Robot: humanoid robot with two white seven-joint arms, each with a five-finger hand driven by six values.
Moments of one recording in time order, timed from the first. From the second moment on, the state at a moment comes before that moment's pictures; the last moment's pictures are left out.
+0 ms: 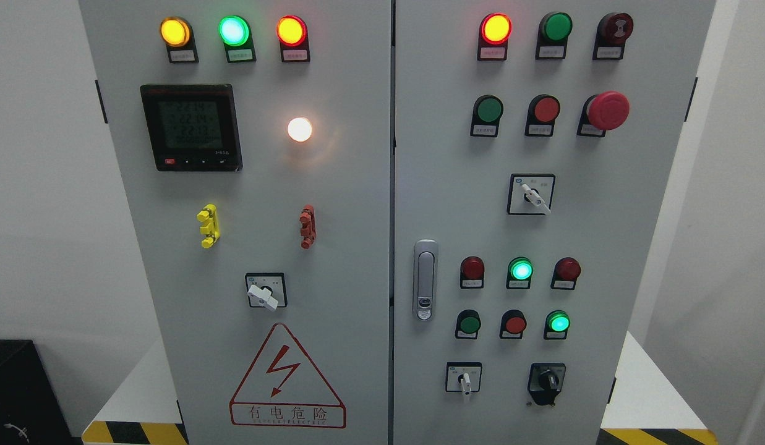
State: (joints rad) left arm 0.04 -0.10 0.00 0.00 0.00 -0.20 0.09; right arm 0.09 0.12 -0.05 -1.27 0.61 -0.06 -0.07
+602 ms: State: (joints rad) left arm 0.04 -0.10 0.00 0.00 0.00 -0.20 0.08; right arm 0.03 0.12 -0.05 -1.46 0.71 0.04 -0.04
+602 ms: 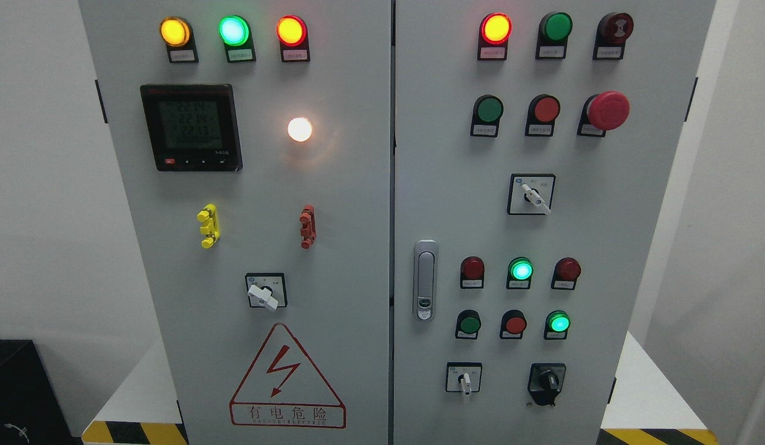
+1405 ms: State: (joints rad) left arm 0.04 -0.10 0.00 0.00 0.00 -0.20 0.08; right arm -0.04 0.13 -0.07 -1.59 0.87 0.17 0.01
